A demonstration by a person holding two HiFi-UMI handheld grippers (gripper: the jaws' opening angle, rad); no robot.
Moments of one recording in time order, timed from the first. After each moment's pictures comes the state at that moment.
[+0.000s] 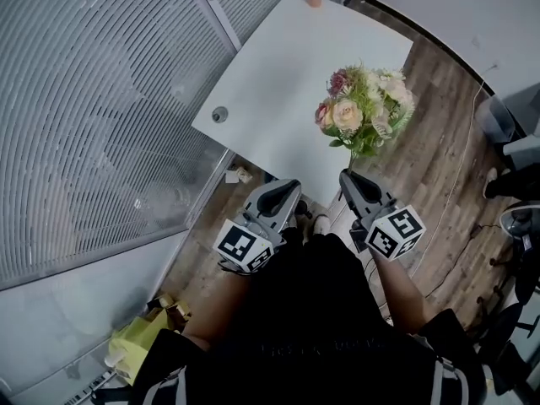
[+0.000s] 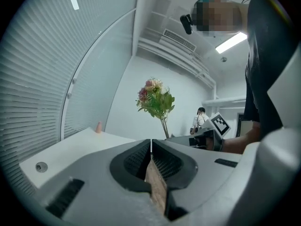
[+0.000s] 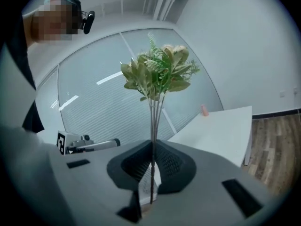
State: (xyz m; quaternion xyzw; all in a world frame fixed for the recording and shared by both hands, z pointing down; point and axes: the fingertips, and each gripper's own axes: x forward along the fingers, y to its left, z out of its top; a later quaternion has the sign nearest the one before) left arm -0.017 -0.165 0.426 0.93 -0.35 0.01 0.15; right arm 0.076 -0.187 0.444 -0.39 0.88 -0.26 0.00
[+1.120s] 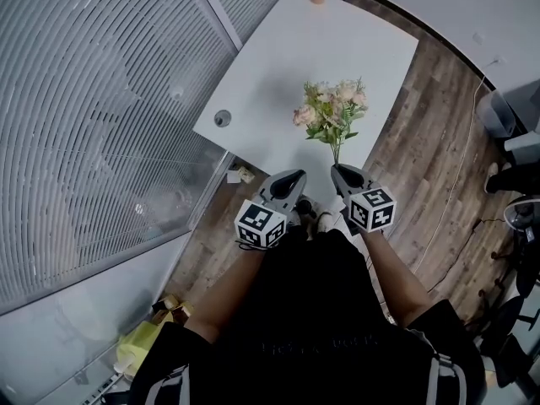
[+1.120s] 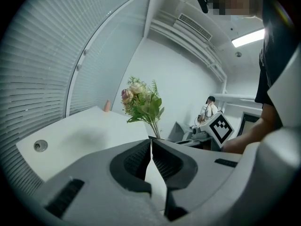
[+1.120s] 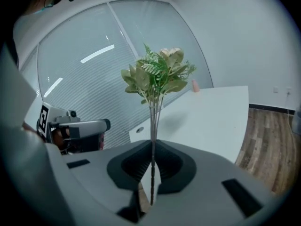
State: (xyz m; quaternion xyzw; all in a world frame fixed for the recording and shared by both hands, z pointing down) left arm -0.035 -0.212 0.529 0.91 -0.35 0.07 0.22; right arm 0.041 -0.226 0.585 -0.41 0.85 -0.31 -0.13
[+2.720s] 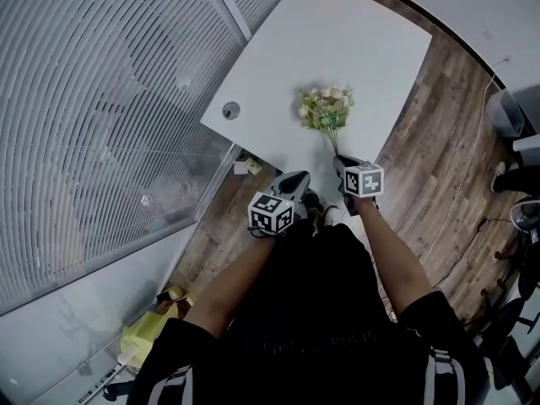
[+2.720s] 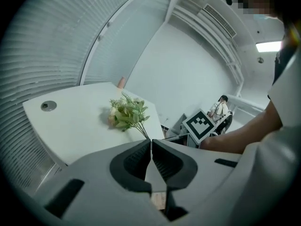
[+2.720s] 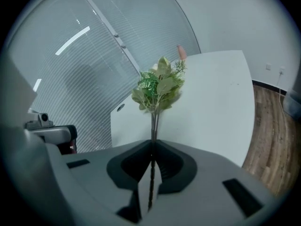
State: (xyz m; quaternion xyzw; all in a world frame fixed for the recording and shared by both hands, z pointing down) left arm -0.052 -0.201 0.621 0.86 -0.37 0.12 0.33; right arm 0.036 -0.245 0.719 -0.42 0.77 -0.42 -0.23
